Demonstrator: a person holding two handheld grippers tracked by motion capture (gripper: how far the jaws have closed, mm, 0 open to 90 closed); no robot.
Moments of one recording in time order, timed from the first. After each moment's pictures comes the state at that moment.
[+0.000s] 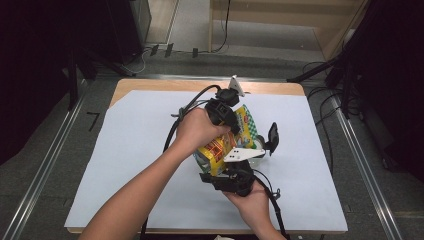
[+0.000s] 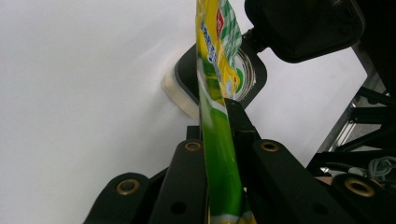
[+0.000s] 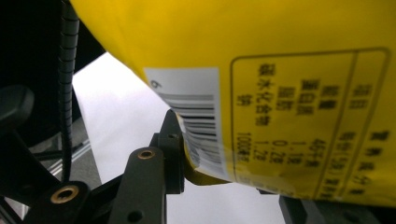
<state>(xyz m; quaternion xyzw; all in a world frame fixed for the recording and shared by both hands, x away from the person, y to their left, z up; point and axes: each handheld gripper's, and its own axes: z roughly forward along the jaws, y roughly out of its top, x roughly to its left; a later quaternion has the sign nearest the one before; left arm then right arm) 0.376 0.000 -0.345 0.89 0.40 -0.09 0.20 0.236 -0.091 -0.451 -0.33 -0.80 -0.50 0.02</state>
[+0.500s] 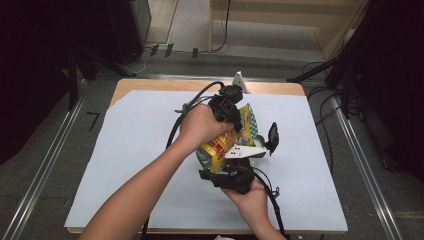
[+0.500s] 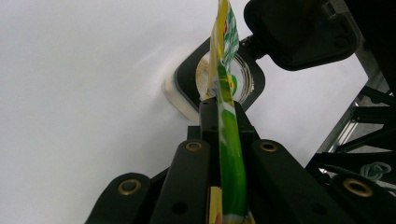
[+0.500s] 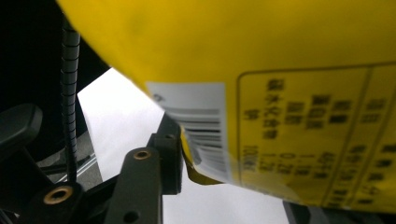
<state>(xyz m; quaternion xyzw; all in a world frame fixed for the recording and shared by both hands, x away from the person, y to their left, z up) 0.381 -0.010 -0.339 0.89 0.41 -0.09 0.19 0.240 -0.091 -0.449 -0.34 -0.78 -0.52 0.03</state>
